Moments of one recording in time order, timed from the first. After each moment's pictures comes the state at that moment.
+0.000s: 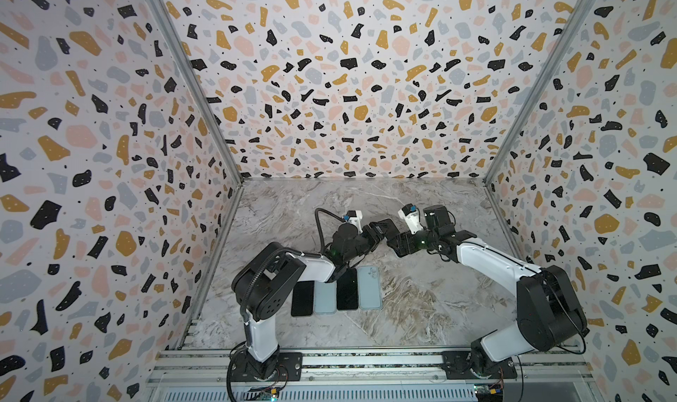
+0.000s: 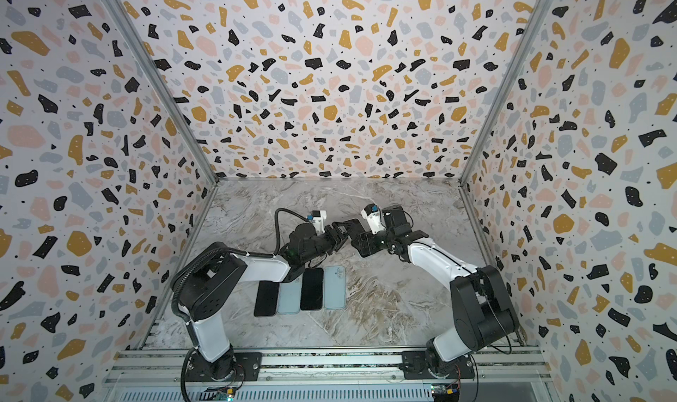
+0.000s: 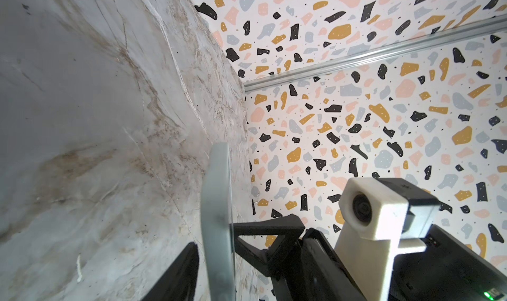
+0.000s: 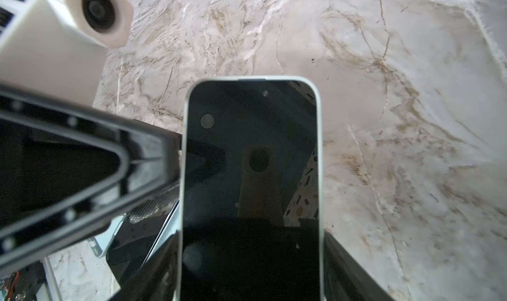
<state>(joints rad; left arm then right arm) -0.69 1.85 0.86 0.84 0.25 -1.28 0.42 1.51 0.95 -0.22 -0.44 0.08</state>
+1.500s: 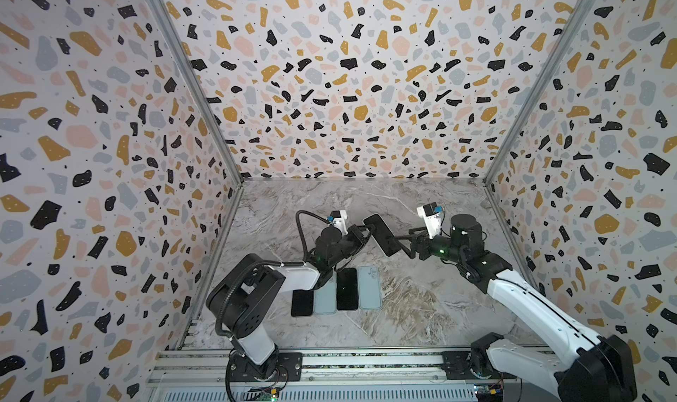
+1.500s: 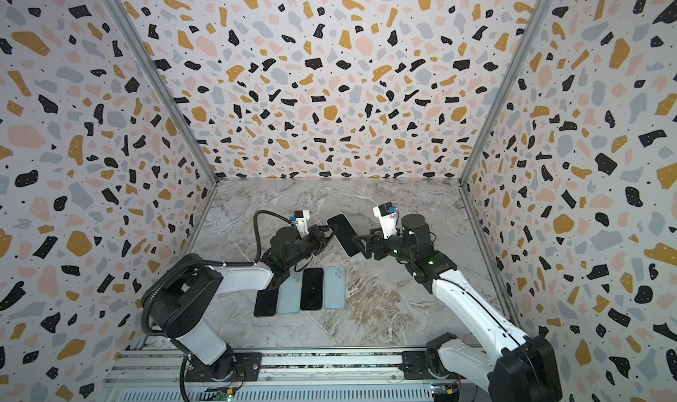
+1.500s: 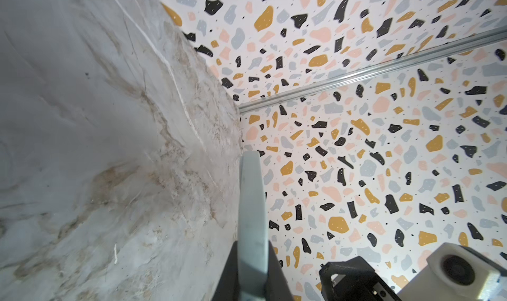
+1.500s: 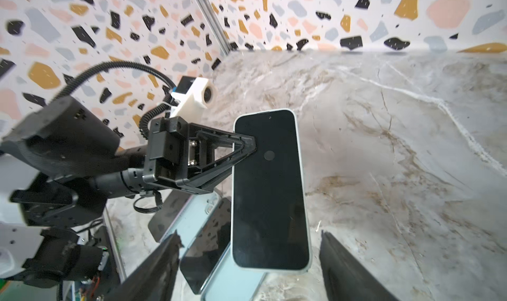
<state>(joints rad) -0.64 1.64 0.69 0.87 0.22 -1.26 0.42 1.03 0.76 -0.10 -0.49 0.28</state>
